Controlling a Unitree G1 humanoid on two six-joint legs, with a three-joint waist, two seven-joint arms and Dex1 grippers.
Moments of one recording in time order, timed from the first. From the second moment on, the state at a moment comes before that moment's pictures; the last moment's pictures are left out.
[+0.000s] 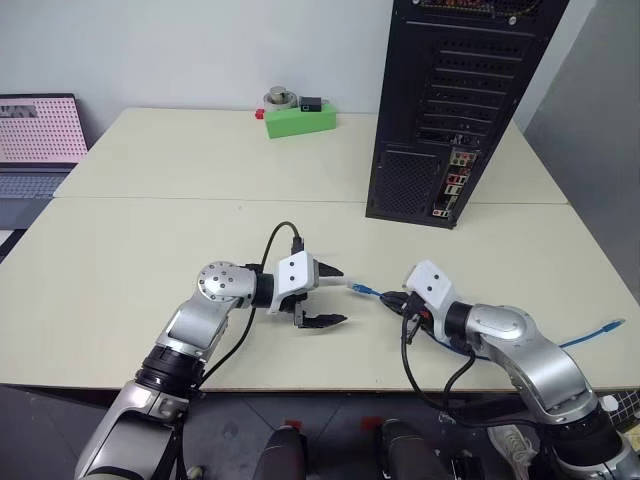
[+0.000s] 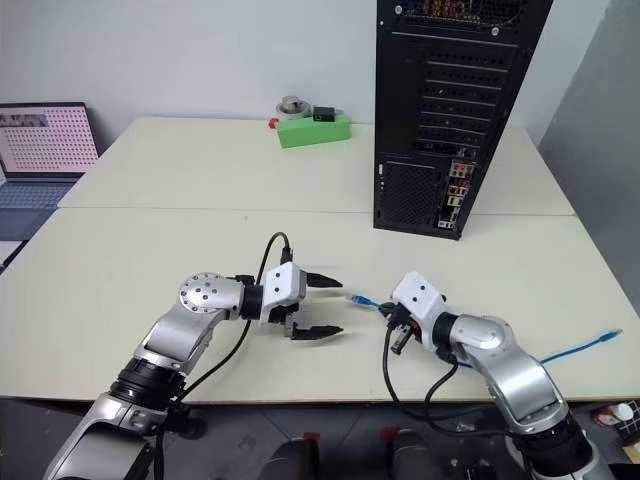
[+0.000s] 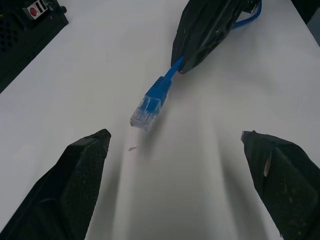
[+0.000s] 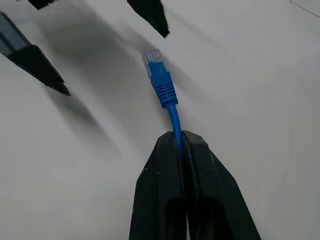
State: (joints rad) left arm -0.52 0.54 -0.27 0.15 -0.12 0.07 -1.17; right arm -0.26 -0.53 0.27 -0.47 0.19 0.73 0.63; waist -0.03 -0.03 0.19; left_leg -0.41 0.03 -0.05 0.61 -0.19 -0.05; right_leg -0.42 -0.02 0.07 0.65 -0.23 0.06
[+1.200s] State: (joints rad) left arm -0.56 0.52 -0.27 0.24 -0.12 0.03 -1.25; right arm -0.27 -0.57 0.31 -0.51 0.18 0.72 0.69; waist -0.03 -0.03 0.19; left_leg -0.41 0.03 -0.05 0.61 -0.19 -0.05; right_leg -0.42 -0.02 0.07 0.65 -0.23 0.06
